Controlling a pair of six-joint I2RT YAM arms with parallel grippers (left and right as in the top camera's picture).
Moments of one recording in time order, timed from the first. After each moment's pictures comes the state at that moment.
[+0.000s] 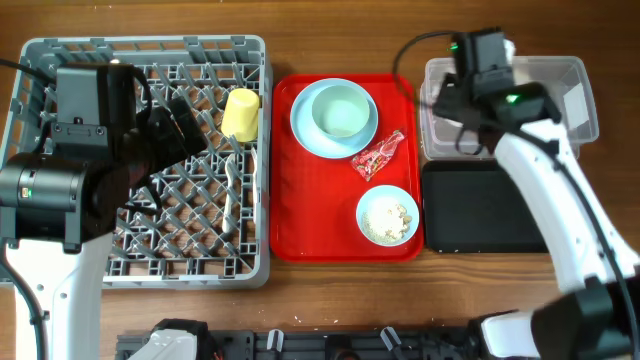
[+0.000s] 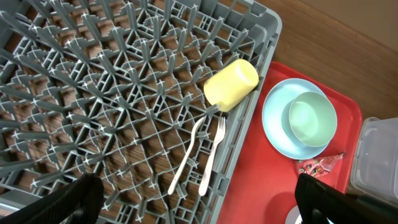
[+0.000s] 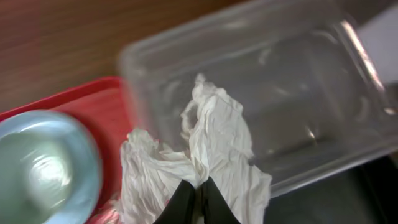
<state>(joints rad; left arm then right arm) -0.12 1.26 1.68 -1.38 -0.12 -0.51 0.17 1.60 1.40 -0.84 0.30 0.47</state>
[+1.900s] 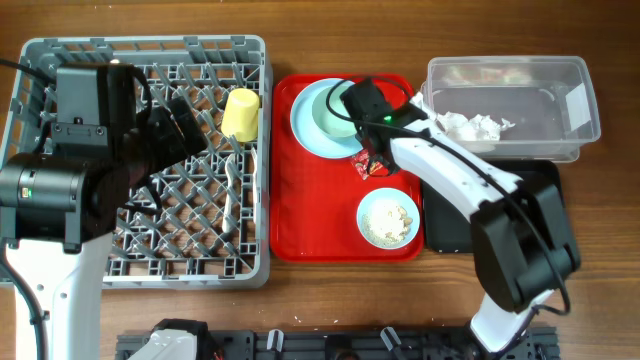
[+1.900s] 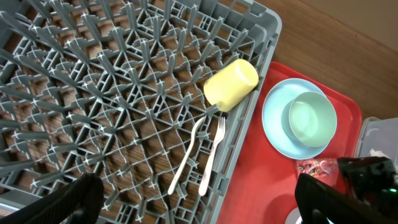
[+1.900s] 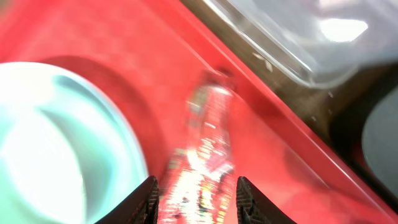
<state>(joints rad) -0.12 1.26 1.68 -1.38 -0.12 -0.51 0.51 1.89 1.32 -0.73 0.36 1.25</state>
